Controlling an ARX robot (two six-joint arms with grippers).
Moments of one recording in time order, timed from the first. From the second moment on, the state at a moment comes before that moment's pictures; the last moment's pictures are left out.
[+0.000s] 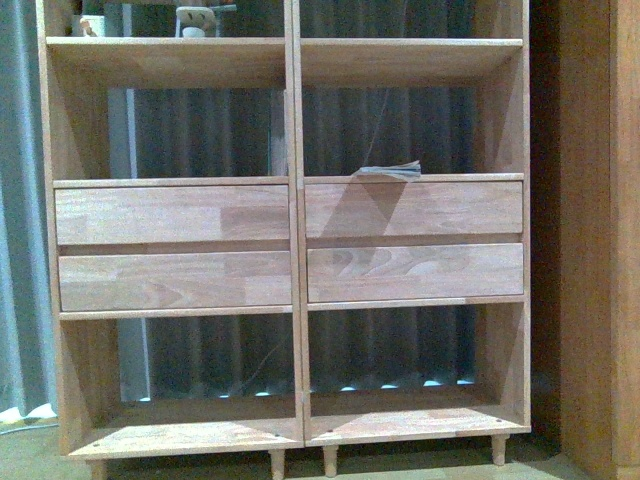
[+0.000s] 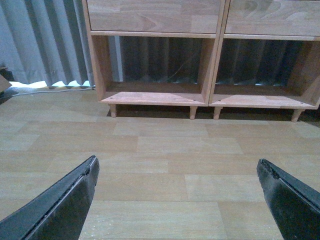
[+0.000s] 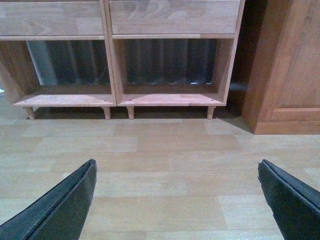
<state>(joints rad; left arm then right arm) 0.00 0.00 0.01 0.00 0.00 0.00 0.00 0.00 0.01 0.00 0.00 0.00</state>
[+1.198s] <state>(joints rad) 0.00 0.00 0.01 0.00 0.00 0.00 0.00 0.00 0.01 0.00 0.00 0.00</state>
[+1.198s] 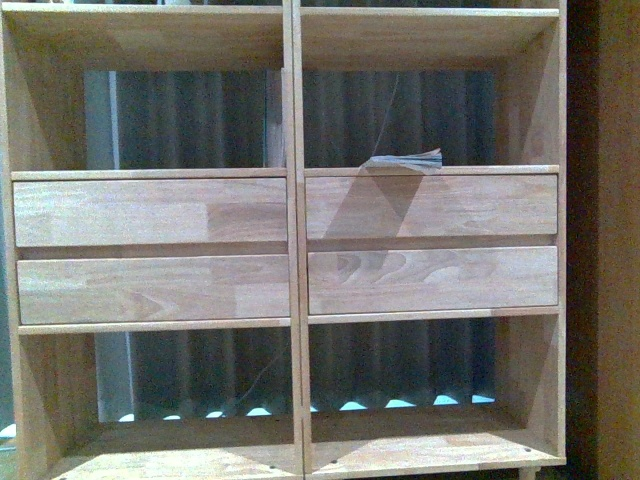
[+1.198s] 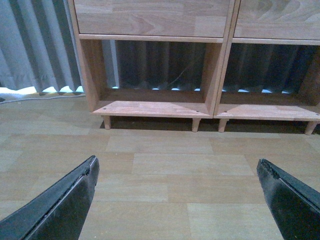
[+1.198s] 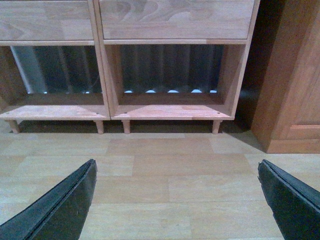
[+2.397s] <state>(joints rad) 0.00 0.00 0.01 0.00 0.00 0.00 0.00 0.00 0.01 0.00 0.00 0.00</state>
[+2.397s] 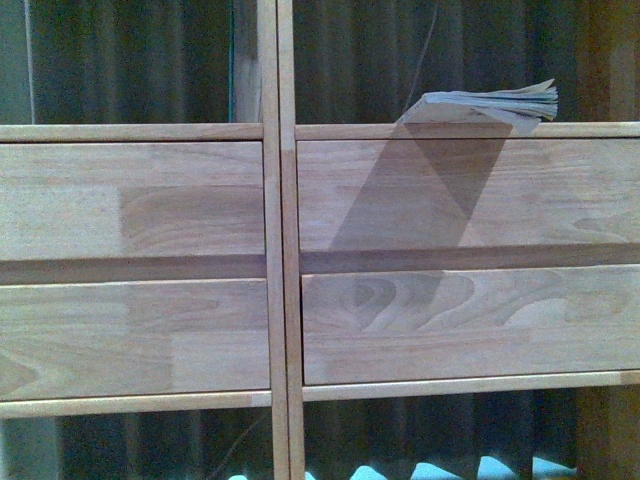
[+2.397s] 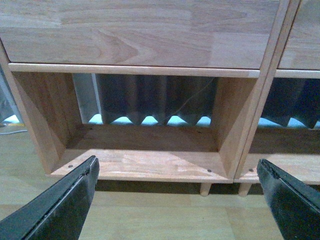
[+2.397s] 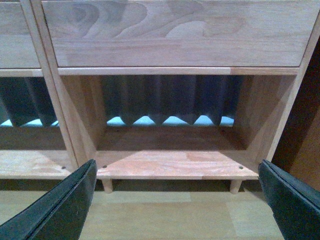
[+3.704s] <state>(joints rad) 0.00 0.00 0.01 0.00 0.00 0.00 -0.06 0.21 0.12 -0.07 -0.19 0.20</state>
